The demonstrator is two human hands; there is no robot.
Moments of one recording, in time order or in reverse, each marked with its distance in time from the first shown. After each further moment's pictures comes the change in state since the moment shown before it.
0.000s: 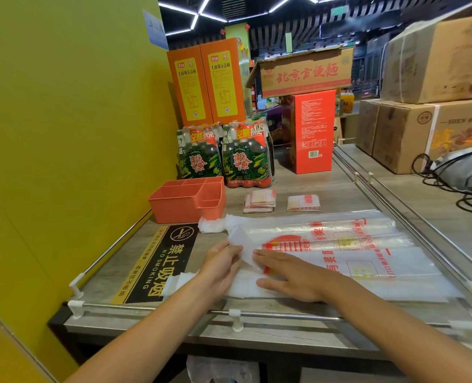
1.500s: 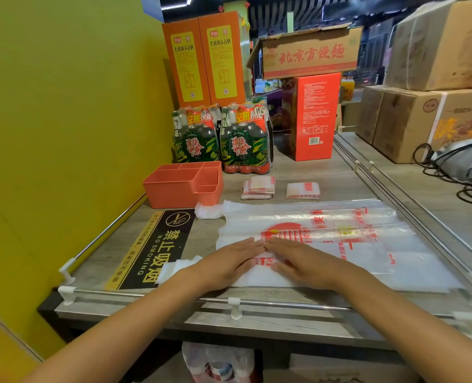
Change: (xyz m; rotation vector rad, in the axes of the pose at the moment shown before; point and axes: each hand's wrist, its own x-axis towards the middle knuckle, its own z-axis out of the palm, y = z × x) left_hand 0.031 -0.020 -0.040 1.531 -0.627 0.705; right_hand -0.011 0.006 -0.005 -0.038 0.043 0.041
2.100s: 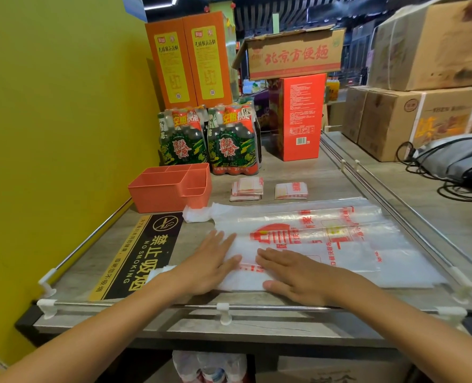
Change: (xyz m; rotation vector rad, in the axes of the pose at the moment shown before) left_hand -0.012 0.010 -0.022 0.001 -0.068 -0.290; right_hand -0.020 0.001 0.009 -0.197 -0.125 -0.017
